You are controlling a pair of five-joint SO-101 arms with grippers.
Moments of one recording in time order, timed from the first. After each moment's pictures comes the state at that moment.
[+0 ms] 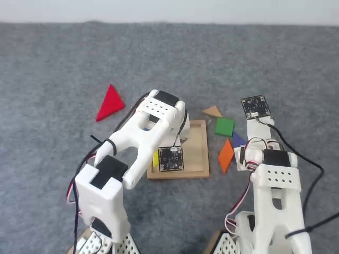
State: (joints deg) left arm 21.1 19.9 8.7 75.6 -141.9; right arm 1.2 -43.0 60.9 57.8 14.8
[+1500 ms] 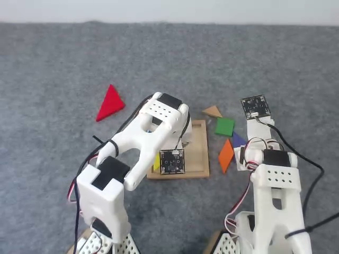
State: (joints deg) left arm 22.7 19.9 9.8 76.3 -141.9; right arm 1.2 -43.0 60.9 57.8 14.8
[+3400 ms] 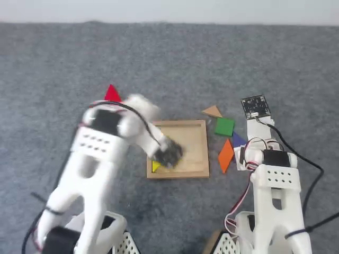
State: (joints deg) left arm 8.2 -26.4 29.8 72.0 -100.8; right arm 1.2 -43.0 61.4 57.0 14.8
